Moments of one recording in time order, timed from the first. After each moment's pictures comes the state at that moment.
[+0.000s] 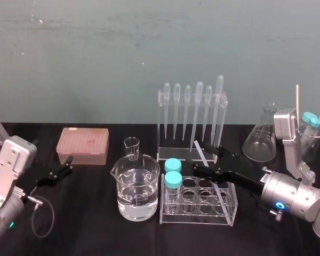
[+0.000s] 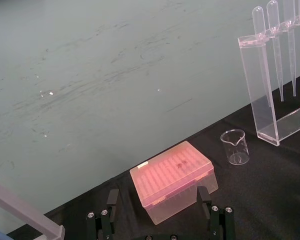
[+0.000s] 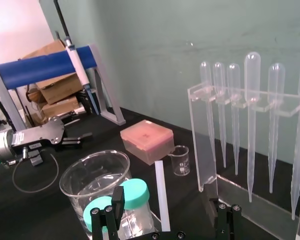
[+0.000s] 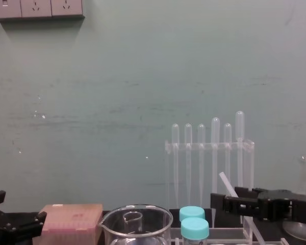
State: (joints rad) left arm -0.20 0.60 0.45 -1.41 -0.25 -0.12 0.03; right arm 0.39 0.48 -0.47 -1.28 0.66 0.04 0.64
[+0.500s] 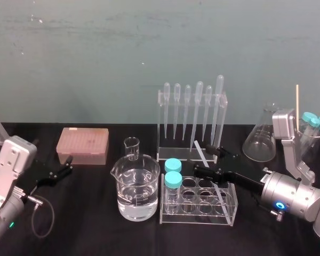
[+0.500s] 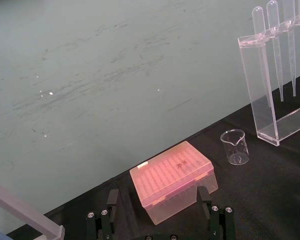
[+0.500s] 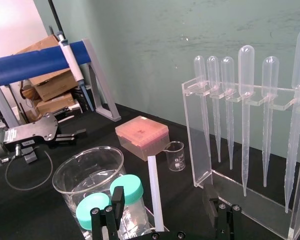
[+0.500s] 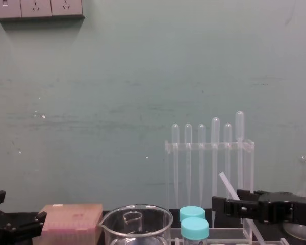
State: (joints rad) left arm -0.20 0.60 0.45 -1.41 -0.25 -0.12 0.03; right arm 0.39 0.48 -0.47 -1.27 0.65 0.06 0.62
